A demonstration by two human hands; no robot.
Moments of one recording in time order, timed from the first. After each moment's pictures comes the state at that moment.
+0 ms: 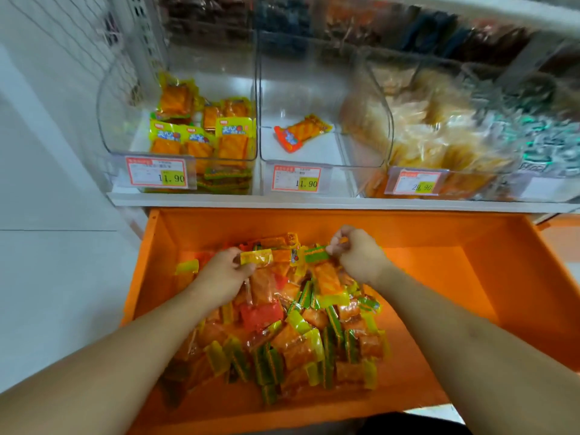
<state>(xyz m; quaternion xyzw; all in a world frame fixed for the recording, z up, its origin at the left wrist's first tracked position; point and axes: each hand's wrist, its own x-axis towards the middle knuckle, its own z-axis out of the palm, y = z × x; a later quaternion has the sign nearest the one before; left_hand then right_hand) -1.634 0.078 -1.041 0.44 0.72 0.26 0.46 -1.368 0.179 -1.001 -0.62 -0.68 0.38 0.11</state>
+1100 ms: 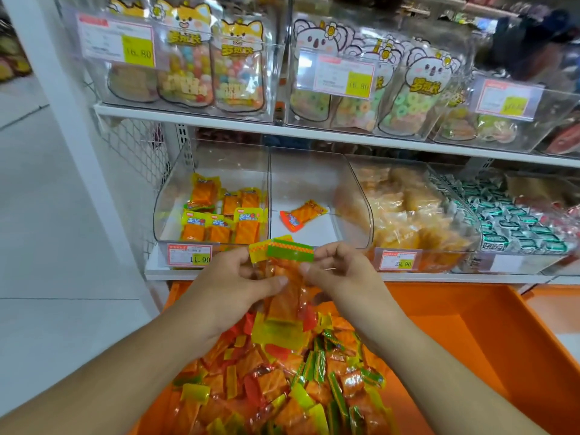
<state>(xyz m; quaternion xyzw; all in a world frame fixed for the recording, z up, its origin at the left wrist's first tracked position) -1.626 0.055 -0.819 0.42 0.60 0.46 0.51 -1.438 0.112 -0.819 -0.48 -0.59 0.54 0.35</state>
